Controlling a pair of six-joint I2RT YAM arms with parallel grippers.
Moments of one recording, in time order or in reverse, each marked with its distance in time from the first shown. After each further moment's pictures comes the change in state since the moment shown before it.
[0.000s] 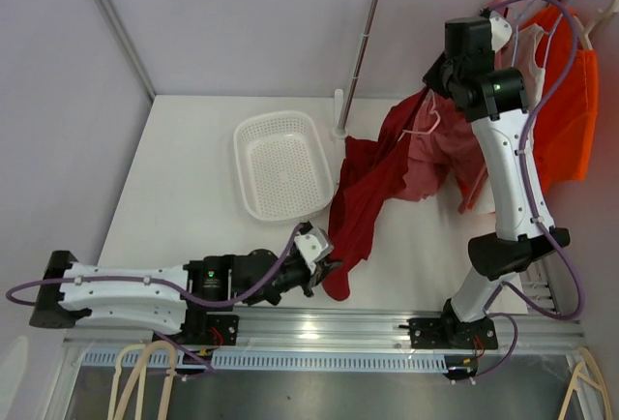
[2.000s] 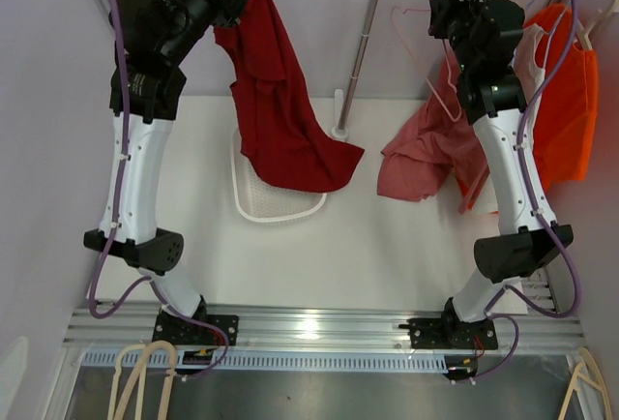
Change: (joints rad) left arm 1.196 0.824 1.692 -0.406 0.637 -0.232; right arm -0.090 -0.040 -0.217 0.882 -0.387 -0.551
